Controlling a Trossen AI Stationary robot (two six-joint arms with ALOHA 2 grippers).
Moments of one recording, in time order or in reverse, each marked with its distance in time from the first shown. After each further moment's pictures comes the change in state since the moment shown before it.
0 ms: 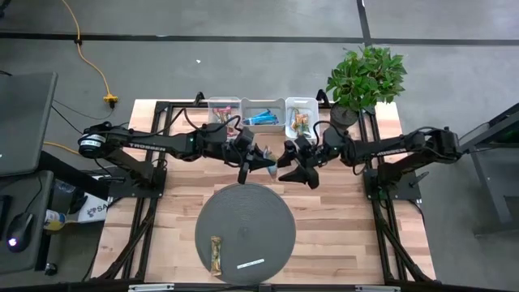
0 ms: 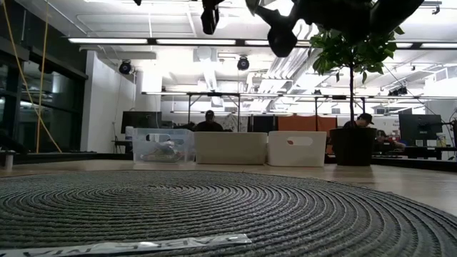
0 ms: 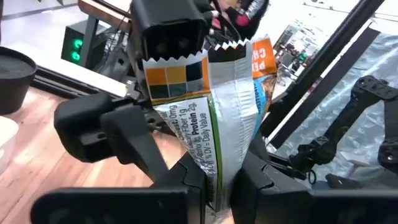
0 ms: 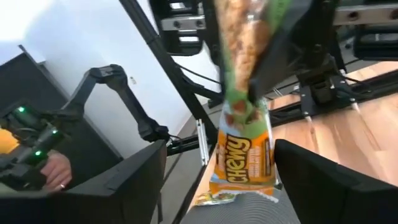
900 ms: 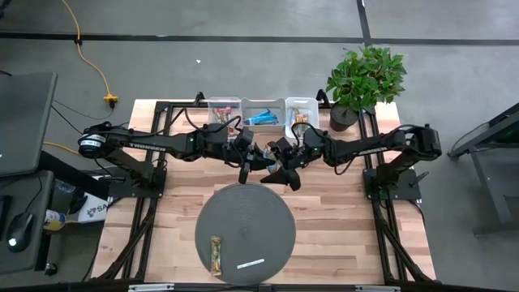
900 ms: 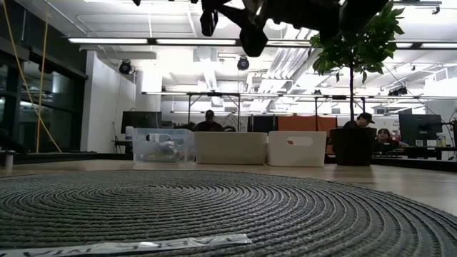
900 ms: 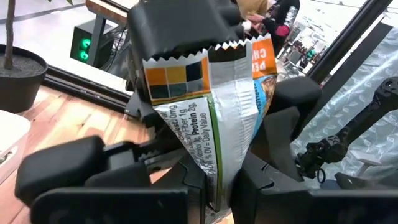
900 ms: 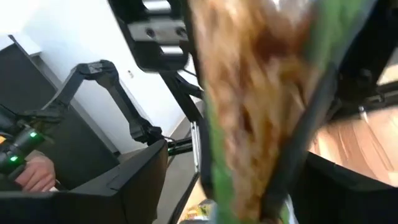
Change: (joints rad) left arm 0.000 0.000 0.000 -0.020 -0.023 0.017; right arm 0.028 0.203 0.197 -0.018 0.011 -0.037
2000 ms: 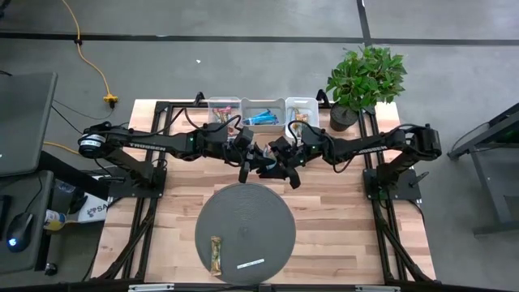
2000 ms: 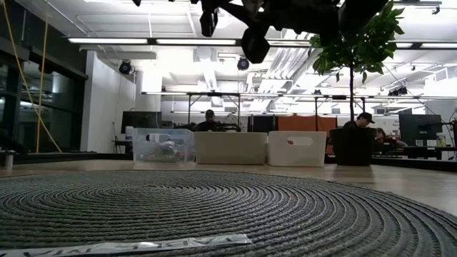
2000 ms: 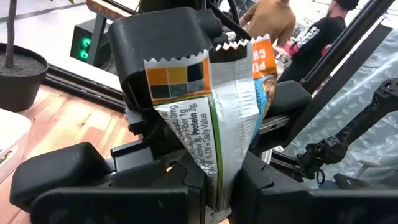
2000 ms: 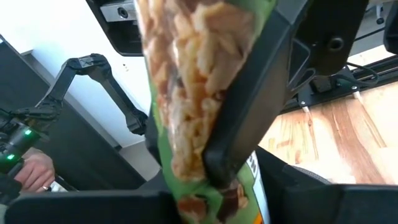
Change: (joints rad) left arm 0.000 -0.001 0.000 0.000 0.007 -0.008; right arm -0.028 -0.001 0.000 -0.063 -0.022 0.023
